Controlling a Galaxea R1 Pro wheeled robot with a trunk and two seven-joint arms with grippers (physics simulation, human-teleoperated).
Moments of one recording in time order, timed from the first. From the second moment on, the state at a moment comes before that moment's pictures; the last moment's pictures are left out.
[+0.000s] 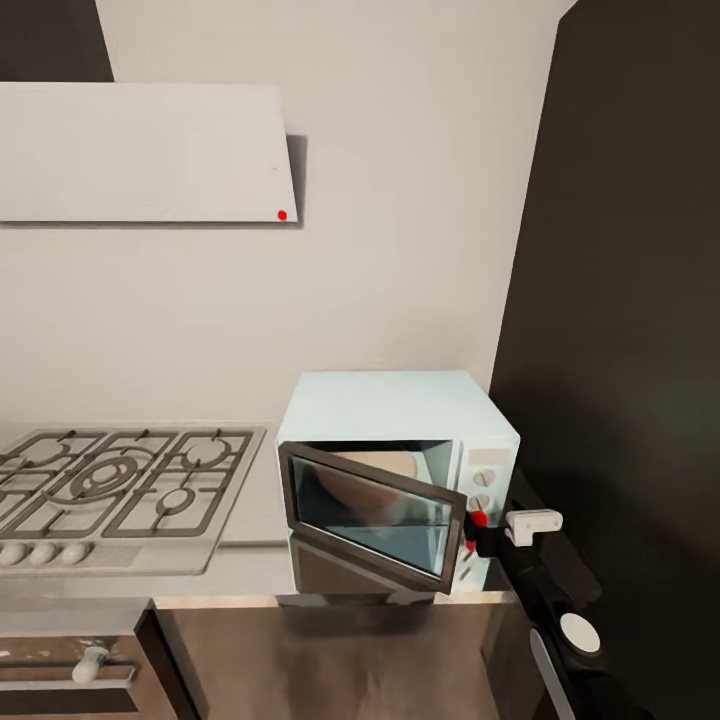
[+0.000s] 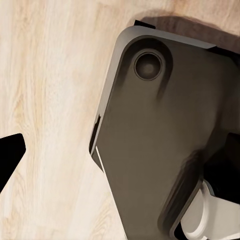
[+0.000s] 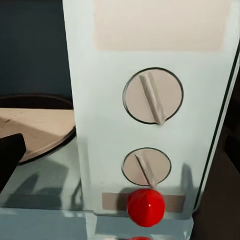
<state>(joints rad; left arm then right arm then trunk) -0.04 0.05 0.29 -0.02 0.00 0.00 0.01 -0.17 -0.02 -0.02 -1.41 0.00 0.00 0.09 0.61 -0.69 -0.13</state>
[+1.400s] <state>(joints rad) -0.04 0.05 0.29 -0.02 0.00 0.00 0.01 -0.17 -0.03 -0.04 -1.41 0.09 0.01 0.59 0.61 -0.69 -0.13</state>
